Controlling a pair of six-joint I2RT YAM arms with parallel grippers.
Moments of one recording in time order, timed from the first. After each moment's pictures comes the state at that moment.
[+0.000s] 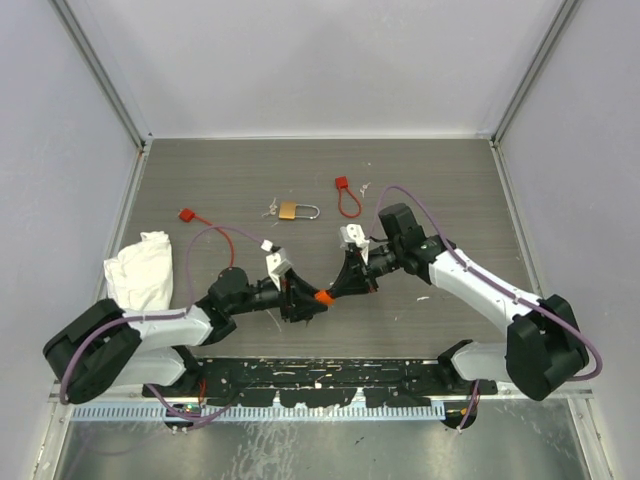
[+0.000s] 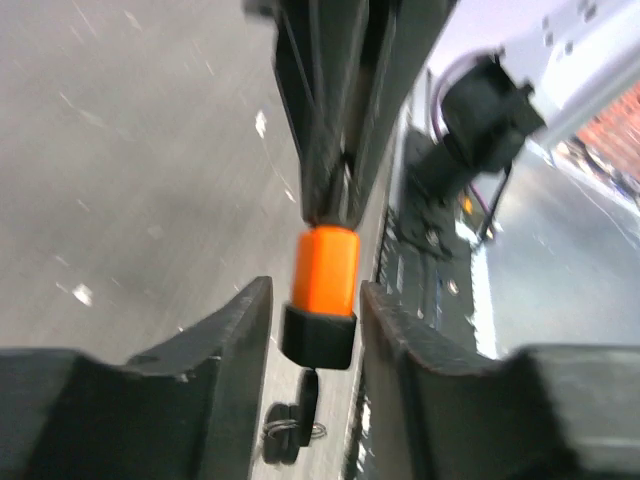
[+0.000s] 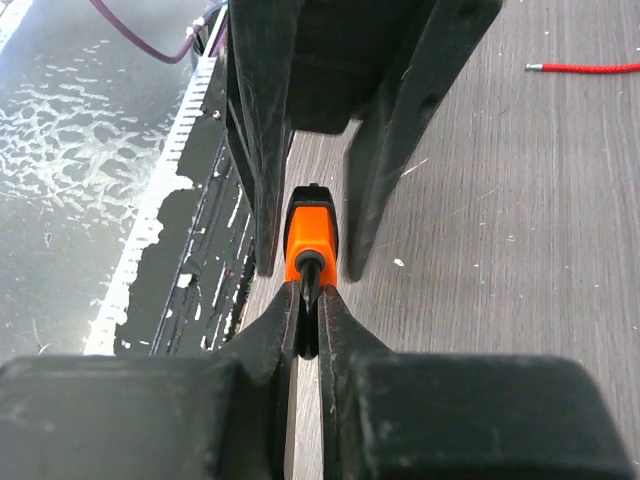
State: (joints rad) left arm -0.82 1.27 0.26 0.94 0.58 -0.42; right arm 0.55 1.28 0.80 -0.33 -1.17 -0.55
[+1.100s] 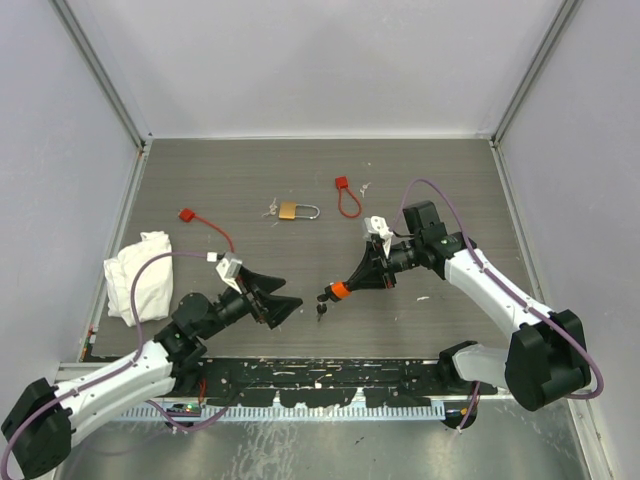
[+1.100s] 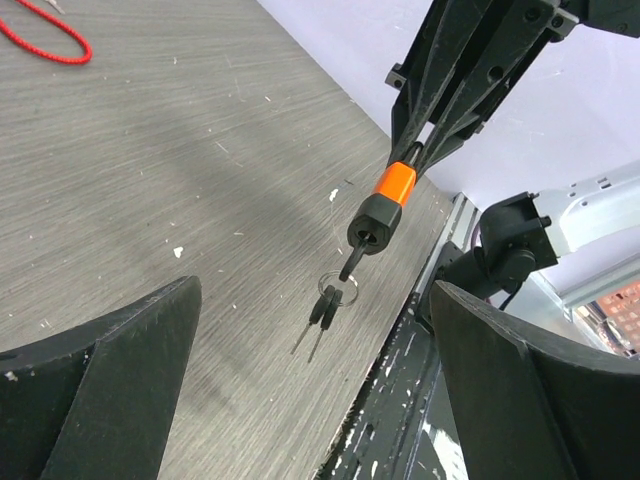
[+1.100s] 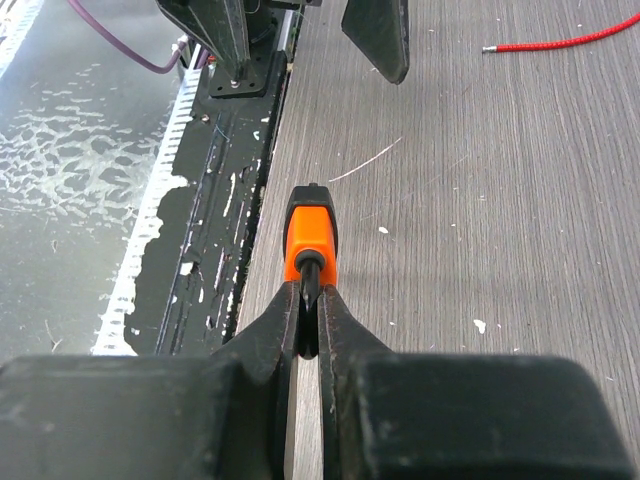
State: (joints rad) left arm -0.80 0.60 0.07 0.61 0.18 -0.61; right arm 0.36 1.22 0.81 -0.51 -1.26 -0.68
